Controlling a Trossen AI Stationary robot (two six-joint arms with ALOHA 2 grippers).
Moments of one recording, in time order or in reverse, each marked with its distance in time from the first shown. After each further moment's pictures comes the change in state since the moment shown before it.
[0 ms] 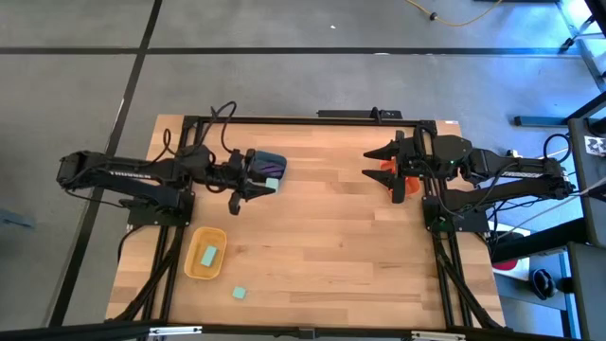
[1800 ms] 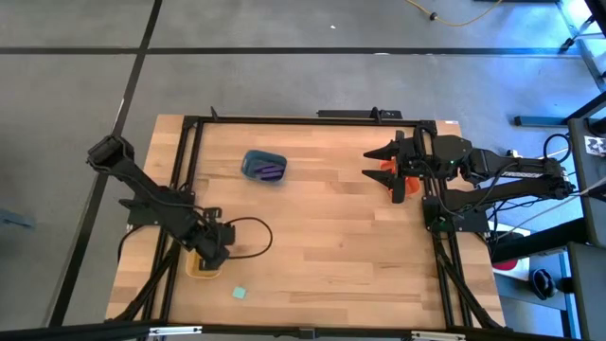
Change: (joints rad) left arm -0.740 0.370 0.166 -1.256 -0.355 -0.444; right arm 0.000 0.000 0.000 -0.002 0.000 -0.008
